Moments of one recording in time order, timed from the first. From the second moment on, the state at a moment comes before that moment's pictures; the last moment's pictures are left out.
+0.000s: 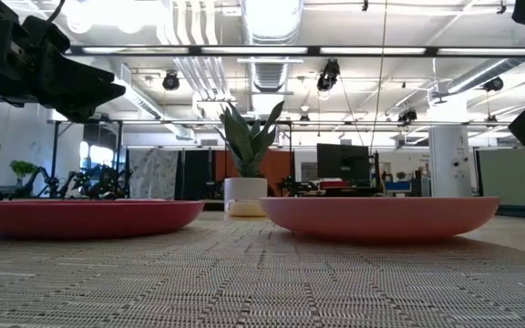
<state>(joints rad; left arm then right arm) 0.11 0.05 0.01 0.02 0.02 -0.09 0.57 1.47 0.64 -0.66 -0.24 0.94</state>
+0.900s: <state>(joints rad) 0.11 0.05 0.01 0.02 0.02 -0.09 0.17 1.44 0.90 -0.52 -0.18 0.78</state>
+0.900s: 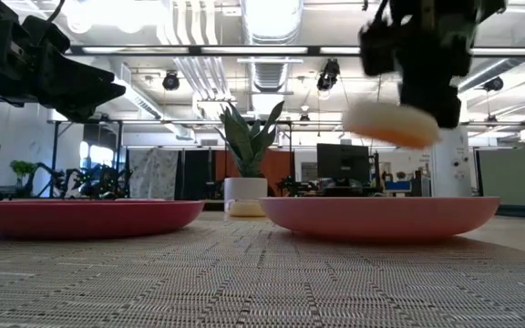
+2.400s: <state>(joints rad) 0.11 0.05 0.01 0.02 0.02 -0.09 -0.29 1.73 1.32 -0.49 0.05 0.85</state>
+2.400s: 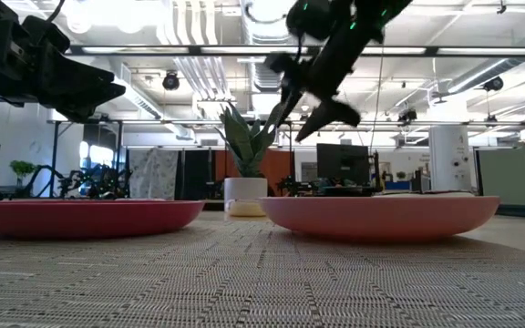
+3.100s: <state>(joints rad) 0.11 0.05 0.01 0.02 0.02 -0.09 -0.37 2.17 1.73 -0.66 0.03 0.76</state>
